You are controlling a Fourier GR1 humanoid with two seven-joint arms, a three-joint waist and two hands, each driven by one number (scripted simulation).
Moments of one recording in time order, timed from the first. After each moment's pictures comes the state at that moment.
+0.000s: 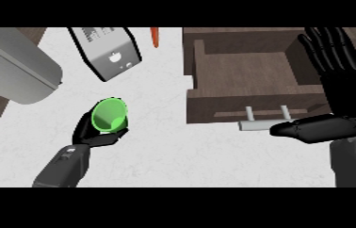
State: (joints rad) left arm -0.57 0.21 0.23 -0.16 -0.04 -0.34 -0.96; right arm -0.32 -0.22 -0.13 -1.85 -0.14 0.19 0.15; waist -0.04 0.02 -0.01
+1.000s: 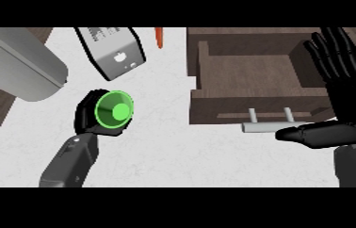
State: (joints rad) left arm -0.57 0.14 0.33 -0.34 0.06 -0.16 -1.08; right arm -0.27 -0.22 -0.15 -1.86 -0.15 0.19 0.13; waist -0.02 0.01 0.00
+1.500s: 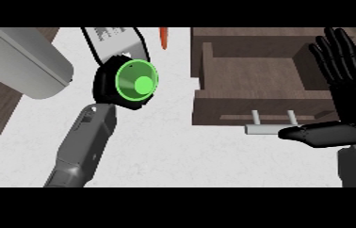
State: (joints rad) left arm -0.70 0.06 0.24 -0.59 0.06 -0.14 -0.90; right arm -0.25 -0.23 -0.17 -1.84 -0.13 0.20 0.10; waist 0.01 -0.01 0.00
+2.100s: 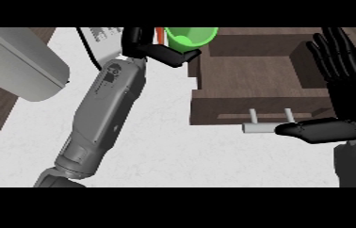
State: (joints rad) left arm -1.00 0.00 0.07 -0.79 0.12 0.10 -0.49; right arm -0.27 -0.22 -0.16 -1.82 -0.11 0.19 0.10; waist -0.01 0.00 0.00
